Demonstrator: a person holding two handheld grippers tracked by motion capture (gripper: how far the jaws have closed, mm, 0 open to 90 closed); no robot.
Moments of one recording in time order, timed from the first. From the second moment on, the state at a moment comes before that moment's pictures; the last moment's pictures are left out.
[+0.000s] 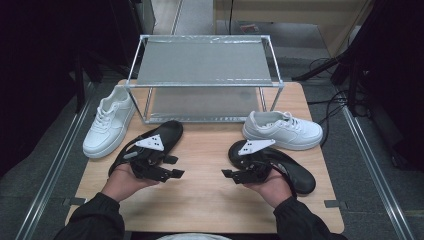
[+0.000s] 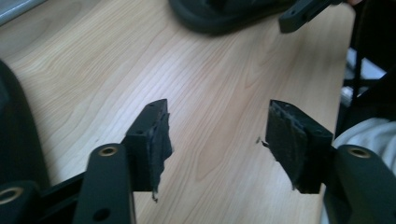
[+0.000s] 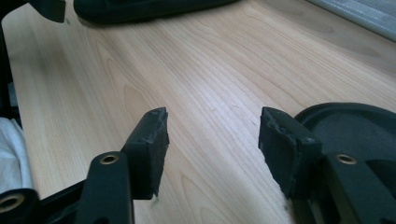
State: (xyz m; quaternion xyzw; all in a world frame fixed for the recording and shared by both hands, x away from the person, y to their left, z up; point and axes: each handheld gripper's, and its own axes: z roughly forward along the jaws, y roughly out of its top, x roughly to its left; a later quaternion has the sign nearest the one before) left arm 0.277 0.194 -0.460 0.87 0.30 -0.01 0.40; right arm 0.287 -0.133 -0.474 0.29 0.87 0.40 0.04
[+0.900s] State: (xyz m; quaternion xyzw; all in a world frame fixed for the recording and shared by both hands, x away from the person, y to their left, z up) left arm 0.288 0.237 -0.460 0.84 0.36 0.03 0.40; right arm 0.289 -0.129 -0.473 0.27 0.87 0.41 0.02
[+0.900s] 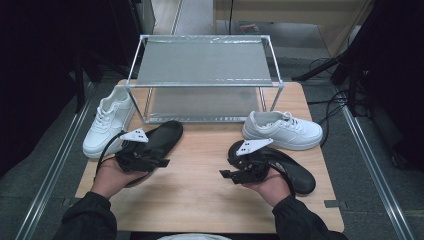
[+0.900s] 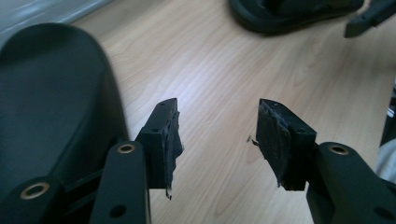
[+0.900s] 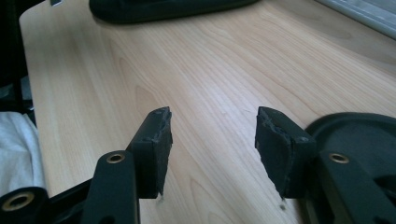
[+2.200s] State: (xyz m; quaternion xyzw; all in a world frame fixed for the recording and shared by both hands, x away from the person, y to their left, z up) left arm 0.328 0.278 -0.495 0.83 0.43 0.05 0.35; right arm 0.292 -0.111 -0.481 0.26 0.88 0.39 0.02
